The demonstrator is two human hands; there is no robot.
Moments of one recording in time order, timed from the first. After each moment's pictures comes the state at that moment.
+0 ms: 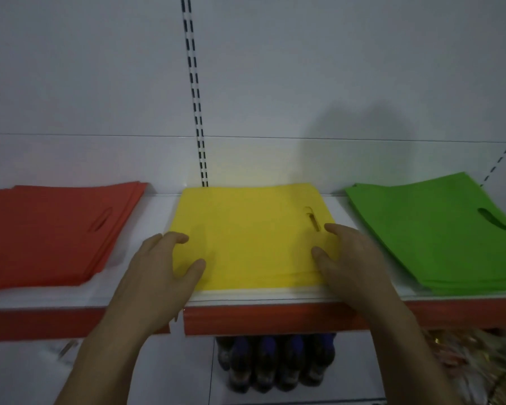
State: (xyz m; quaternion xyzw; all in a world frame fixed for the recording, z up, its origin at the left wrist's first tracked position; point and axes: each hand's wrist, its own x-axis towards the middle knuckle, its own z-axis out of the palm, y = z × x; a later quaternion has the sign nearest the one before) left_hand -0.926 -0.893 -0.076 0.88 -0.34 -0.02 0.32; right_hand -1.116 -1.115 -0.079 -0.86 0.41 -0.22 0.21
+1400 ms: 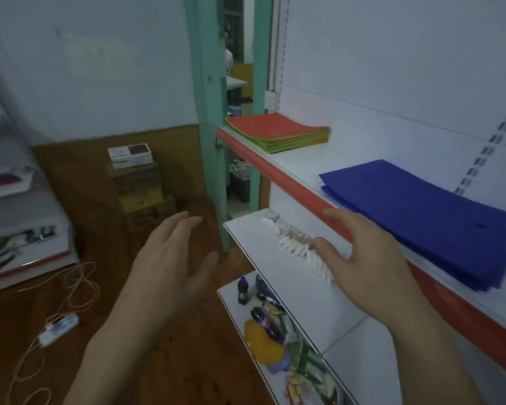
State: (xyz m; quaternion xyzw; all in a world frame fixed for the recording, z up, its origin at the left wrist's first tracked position) left_hand -0.685 -0.158 -0.066 0.96 0.09 0.17 0.21; right_hand -0.612 -0.422 -0.052 -0.91 -0.18 -0.13 0.35
